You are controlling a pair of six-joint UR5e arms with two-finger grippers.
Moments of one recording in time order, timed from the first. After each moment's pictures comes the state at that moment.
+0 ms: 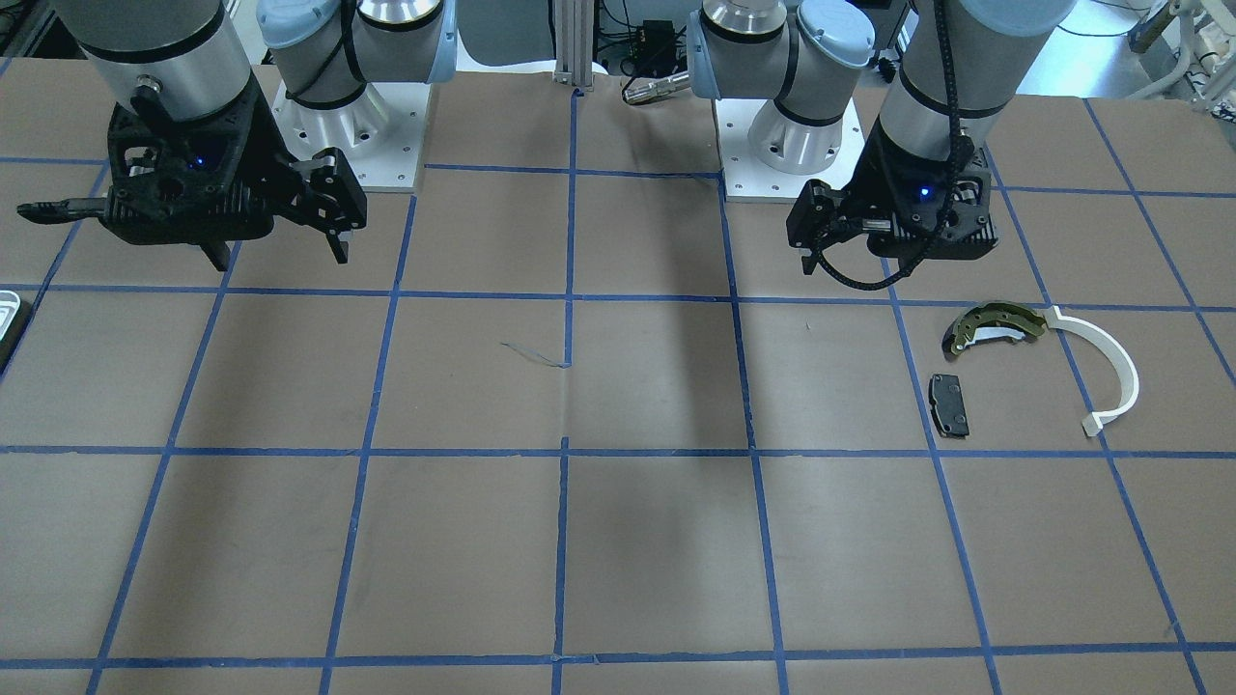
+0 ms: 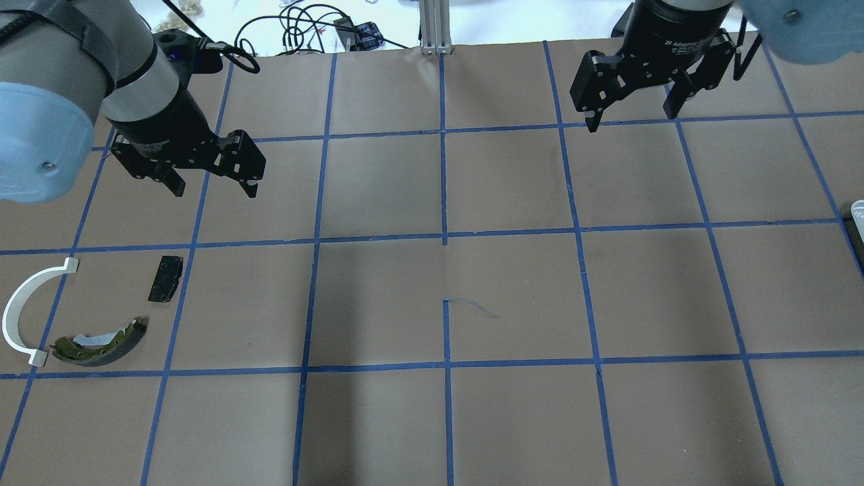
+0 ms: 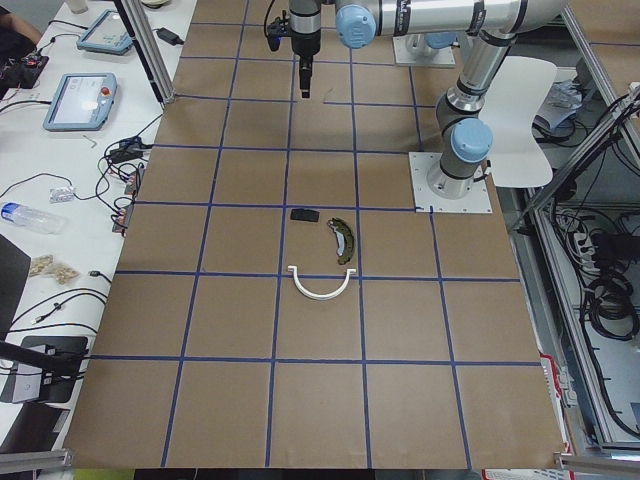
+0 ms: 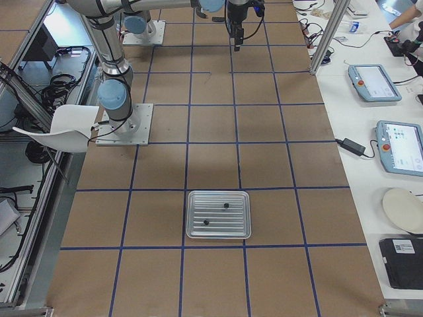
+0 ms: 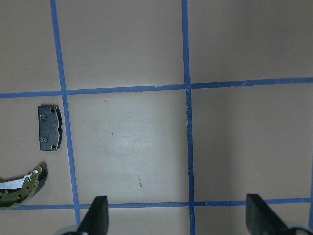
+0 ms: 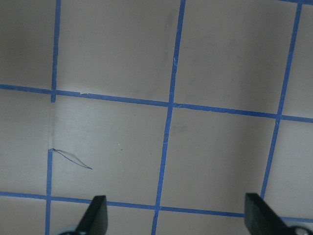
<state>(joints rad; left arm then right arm) -1.53 -1.55 -1.67 -1.50 1.62 0.08 1.61 -1.49 1.42 -1.50 -1.60 -0.08</state>
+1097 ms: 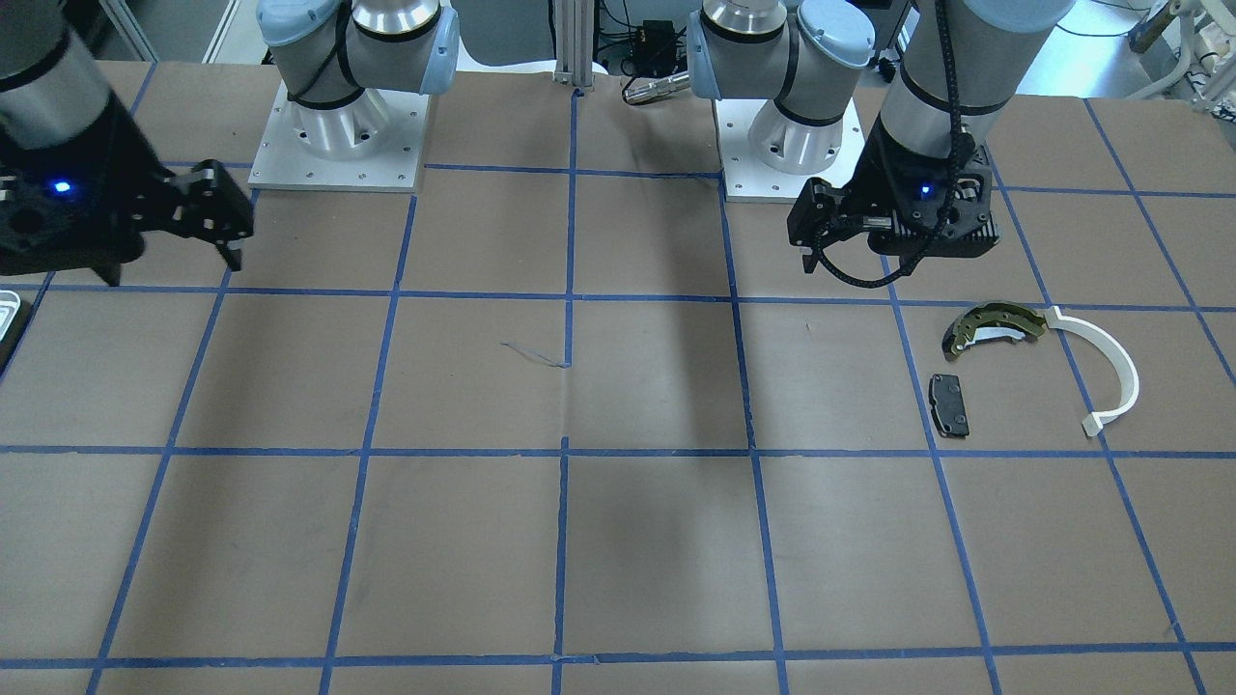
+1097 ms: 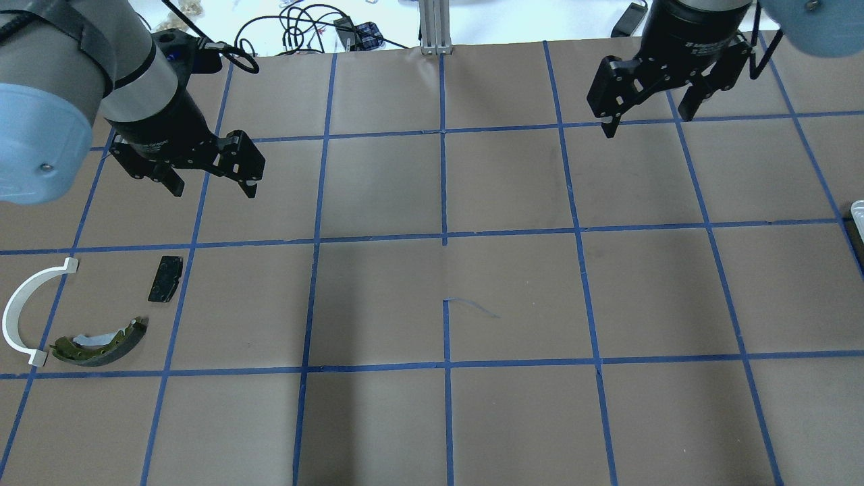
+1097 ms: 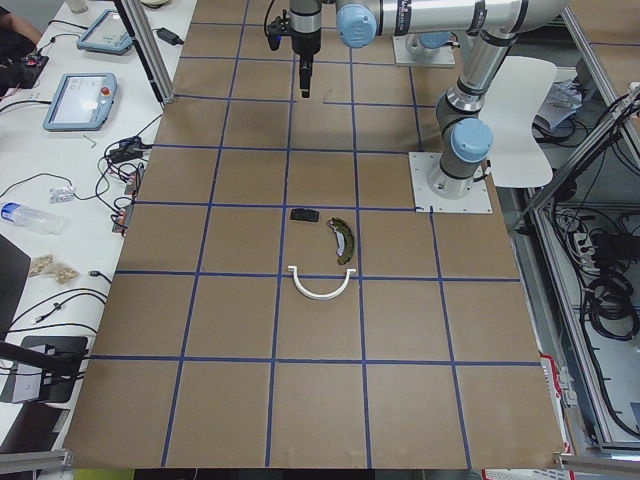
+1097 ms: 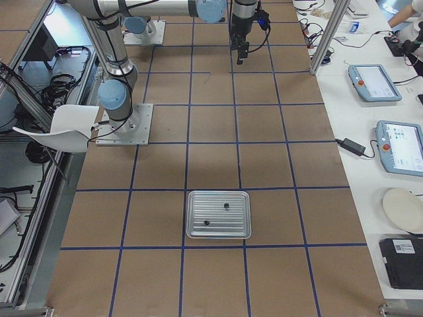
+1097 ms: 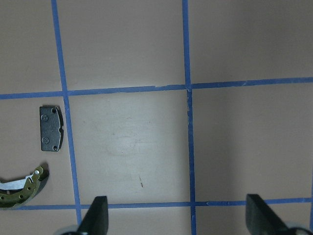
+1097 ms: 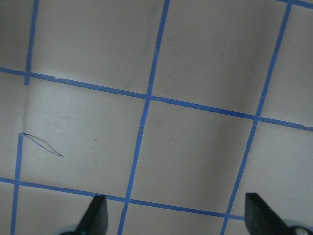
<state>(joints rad) -1.53 -1.54 -1.67 -1.50 1.62 0.08 1.38 -1.48 1.44 -1.48 -1.62 -0.39</state>
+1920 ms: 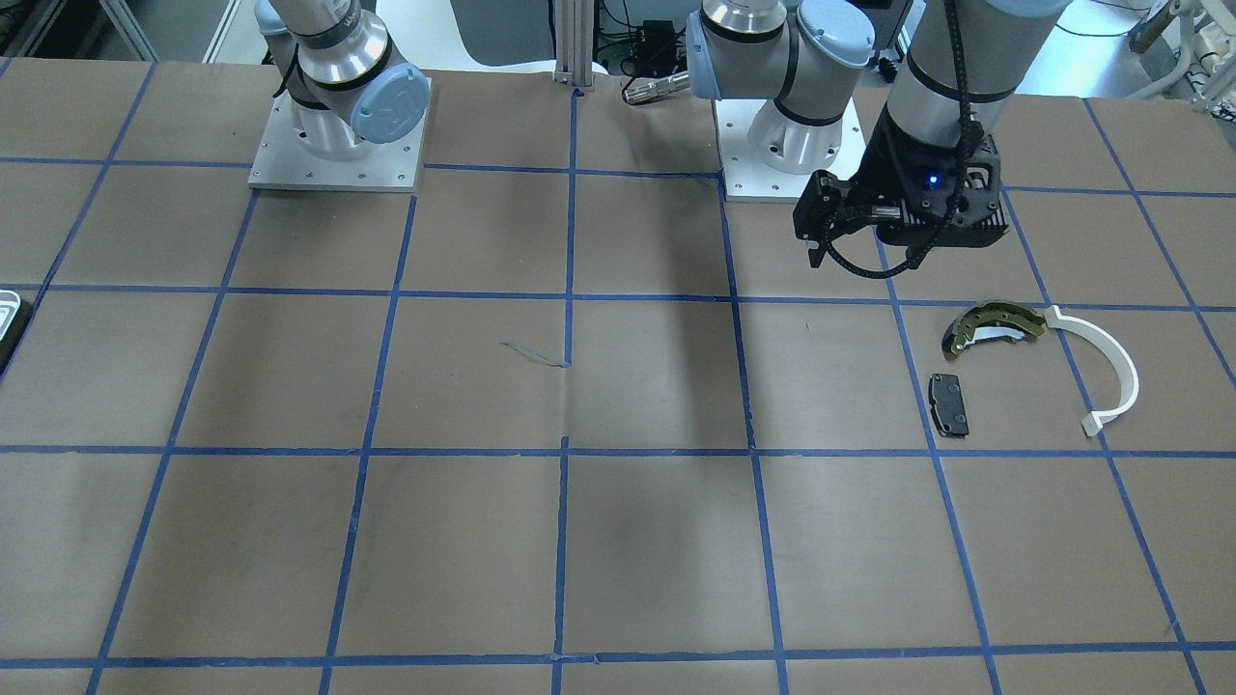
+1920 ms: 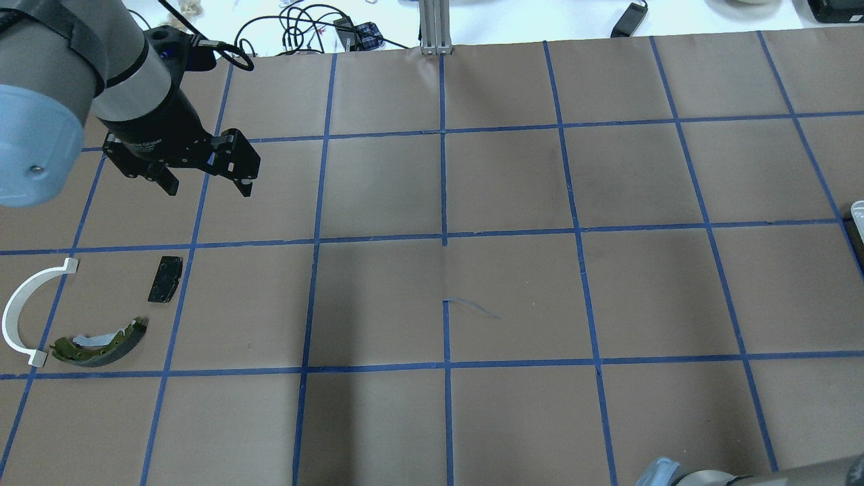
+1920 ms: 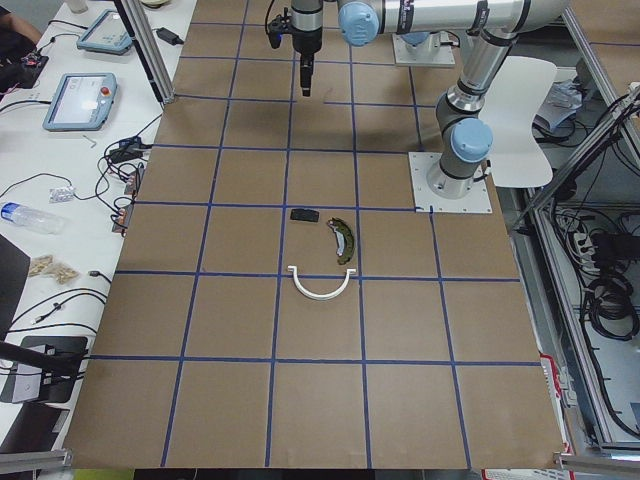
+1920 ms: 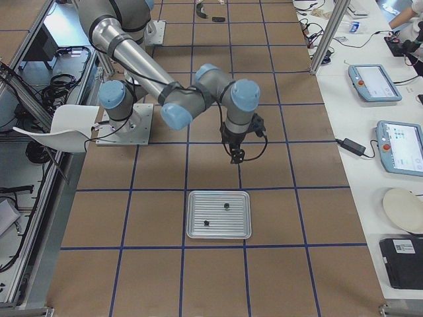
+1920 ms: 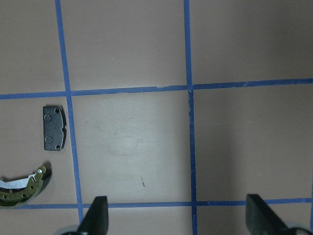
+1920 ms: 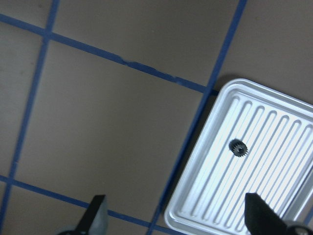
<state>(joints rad) -1.52 -1.53 -1.67 -1.50 1.62 0.08 0.75 -1.29 1.61 -1.86 -1.62 -1.19</state>
